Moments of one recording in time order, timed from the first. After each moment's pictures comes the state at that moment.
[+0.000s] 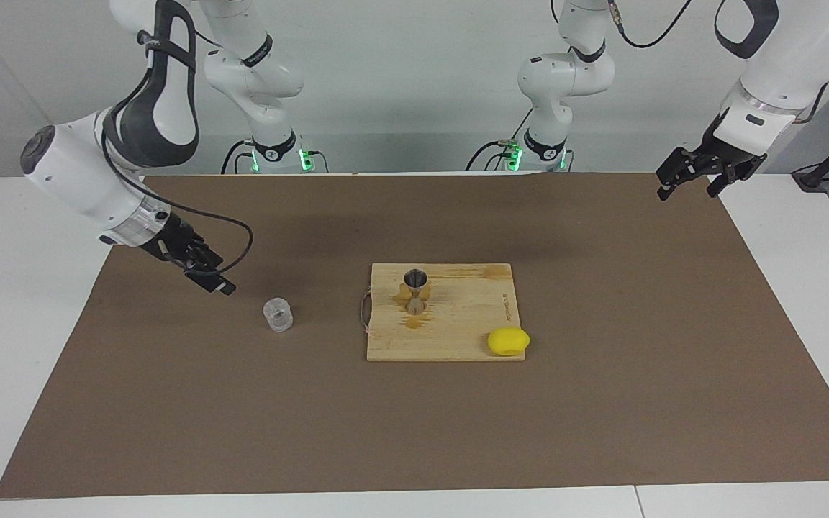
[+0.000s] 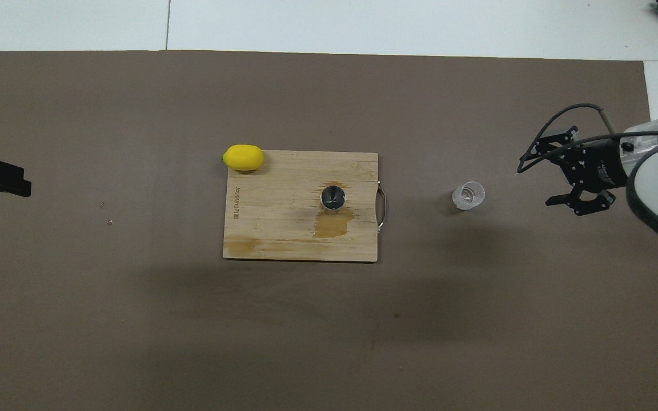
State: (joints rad) left arm 0.02 -0.02 0.00 -1.60 -0.02 1.55 0.01; right arm -0.13 0.12 0.07 -1.84 0.32 1.94 0.69
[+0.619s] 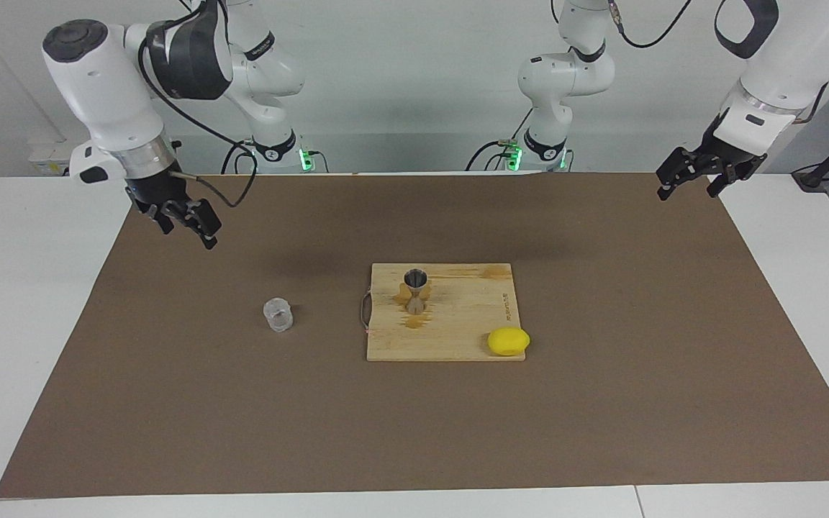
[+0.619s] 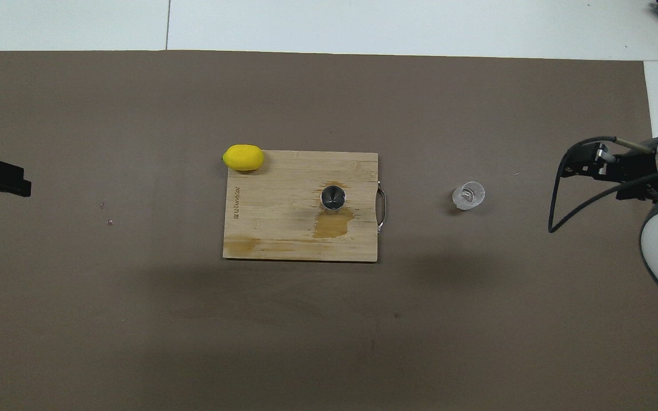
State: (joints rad) left arm 0.02 -0.02 0.00 -1.60 -0.02 1.55 0.01; right arm -0.06 -0.06 0.05 -1.80 -0.01 1.81 0.32
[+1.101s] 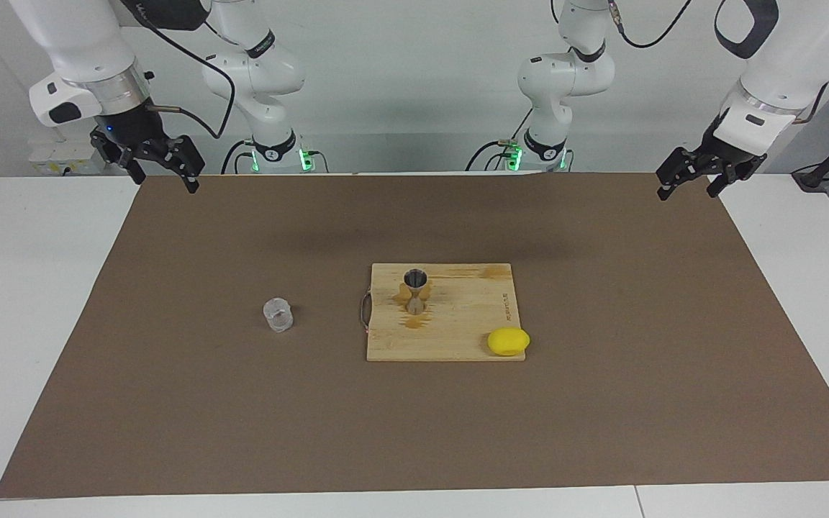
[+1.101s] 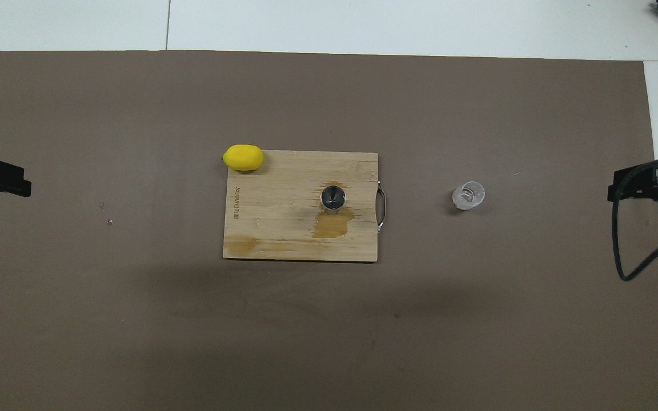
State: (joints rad) left arm 0.02 -0.02 0.00 -1.60 -0.02 1.55 0.01; right arm 0.09 -0.06 -0.10 -1.59 -0.03 1.51 0.19
